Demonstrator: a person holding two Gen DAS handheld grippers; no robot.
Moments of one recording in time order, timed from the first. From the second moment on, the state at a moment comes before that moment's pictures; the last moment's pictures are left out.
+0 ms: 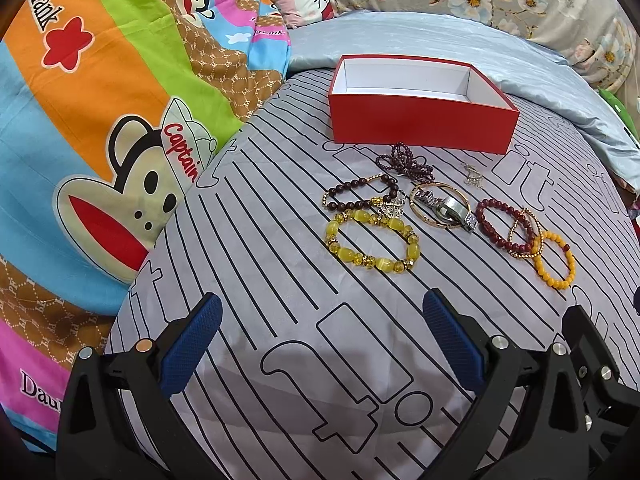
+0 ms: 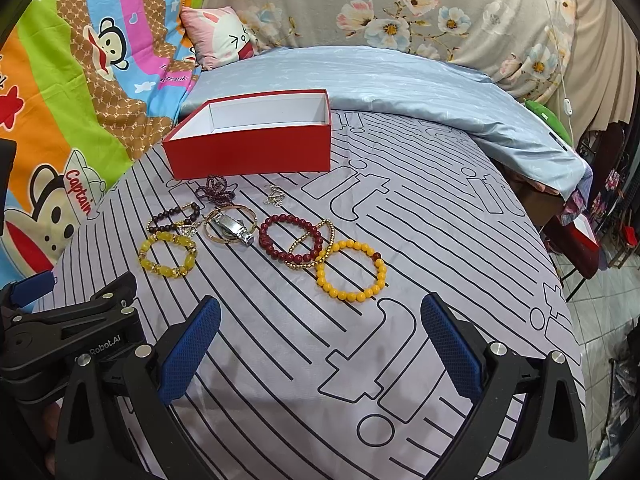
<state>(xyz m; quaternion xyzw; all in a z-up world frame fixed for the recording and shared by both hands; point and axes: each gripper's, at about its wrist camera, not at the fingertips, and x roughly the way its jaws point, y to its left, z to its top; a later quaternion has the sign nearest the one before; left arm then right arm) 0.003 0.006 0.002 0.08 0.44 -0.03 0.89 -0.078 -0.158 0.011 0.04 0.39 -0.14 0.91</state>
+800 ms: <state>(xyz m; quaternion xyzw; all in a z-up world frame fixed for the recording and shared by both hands) 0.002 0.007 0.000 0.08 0.44 -0.03 0.89 -0.079 -0.159 0.010 0.04 0.40 -0.14 0.91</state>
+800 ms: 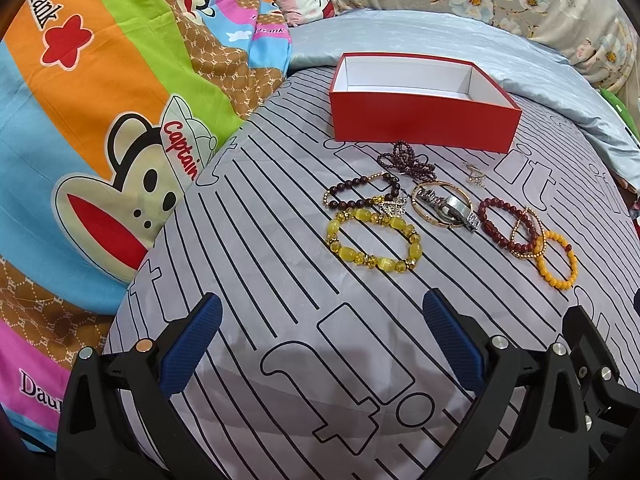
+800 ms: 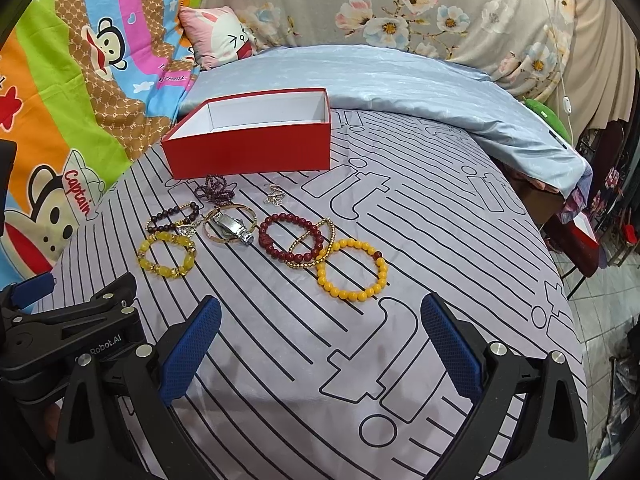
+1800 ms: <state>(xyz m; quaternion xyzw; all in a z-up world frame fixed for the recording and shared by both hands) 0.059 0.021 -0.028 0.04 0.46 -0.04 0.88 -0.052 -0.191 -0.014 0.06 0.42 -0.15 0.89</state>
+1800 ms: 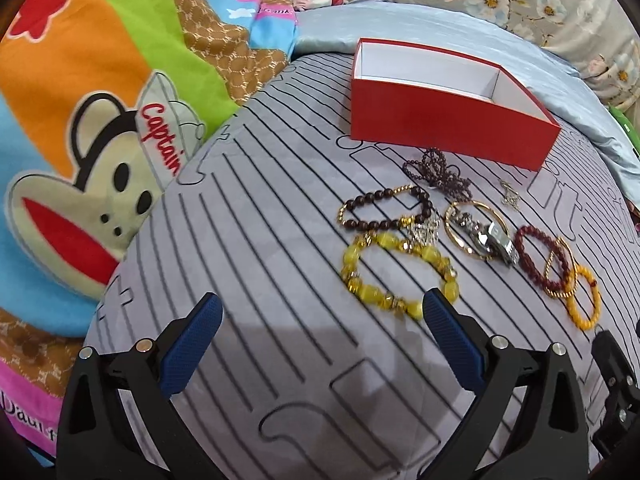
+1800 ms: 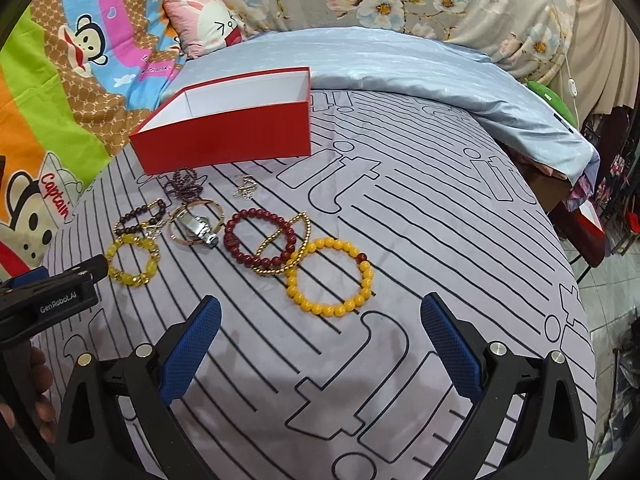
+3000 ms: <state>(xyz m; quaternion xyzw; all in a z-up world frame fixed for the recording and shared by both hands) 0.064 0.017 -0.017 -0.01 0.47 -0.14 0.87 0.002 -0.173 -0.022 0.07 0.44 -0.06 0.89</state>
